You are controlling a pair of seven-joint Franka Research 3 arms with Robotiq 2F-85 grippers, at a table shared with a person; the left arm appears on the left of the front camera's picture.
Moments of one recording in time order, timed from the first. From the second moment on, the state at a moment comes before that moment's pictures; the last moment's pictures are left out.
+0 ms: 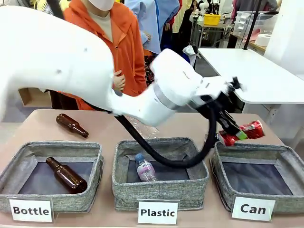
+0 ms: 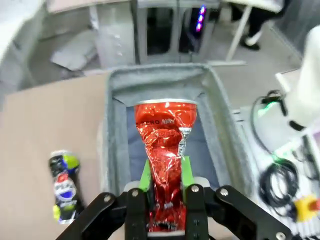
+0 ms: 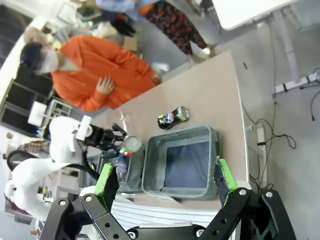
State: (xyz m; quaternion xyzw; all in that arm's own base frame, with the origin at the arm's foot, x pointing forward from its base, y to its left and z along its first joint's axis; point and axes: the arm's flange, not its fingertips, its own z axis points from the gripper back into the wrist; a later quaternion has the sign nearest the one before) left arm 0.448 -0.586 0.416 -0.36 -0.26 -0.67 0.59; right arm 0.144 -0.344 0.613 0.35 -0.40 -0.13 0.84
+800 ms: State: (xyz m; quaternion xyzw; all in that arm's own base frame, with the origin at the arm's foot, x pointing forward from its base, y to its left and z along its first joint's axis) left arm 0.448 -0.590 0.402 -0.33 -0.21 -0.70 0.59; right arm 0.143 -0.344 0.613 0.35 -0.40 -0.13 0.84
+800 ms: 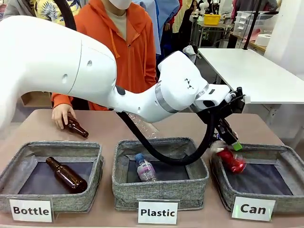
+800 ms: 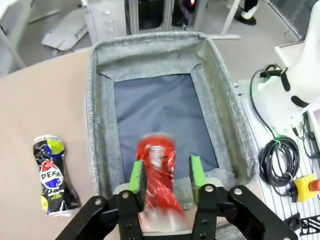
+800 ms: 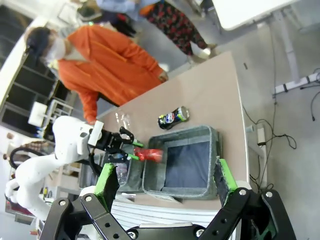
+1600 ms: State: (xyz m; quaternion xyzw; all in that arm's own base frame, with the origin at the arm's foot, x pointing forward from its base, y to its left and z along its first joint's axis) left arm 0.453 -0.577 0.417 -0.35 -0.19 -0.68 0.62; right arm 0.145 -0.343 0.615 0.36 -0.40 -0.14 0.83
